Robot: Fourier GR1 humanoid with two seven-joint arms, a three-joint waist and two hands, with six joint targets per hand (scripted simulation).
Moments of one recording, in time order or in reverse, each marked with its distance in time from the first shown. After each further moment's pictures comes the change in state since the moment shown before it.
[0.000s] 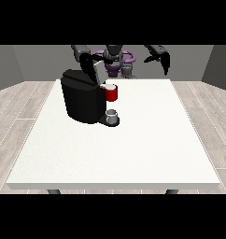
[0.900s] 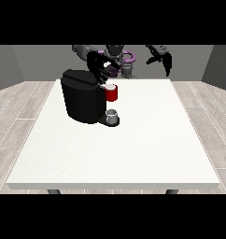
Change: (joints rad) left arm -0.072 0.010 -0.028 0.022 0.007 -0.029 -0.011; right arm -0.103 -0.078 0.048 -0.040 0.156 -0.073 0.185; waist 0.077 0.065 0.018
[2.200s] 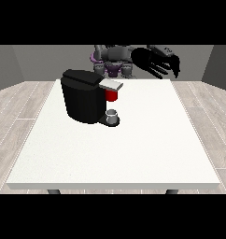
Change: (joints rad) left arm -0.193 -0.021 -0.075 0.002 0.020 -0.076 0.004; right arm -0.202 -0.069 -0.062 -0.127 0.040 0.013 0.085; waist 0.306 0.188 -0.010
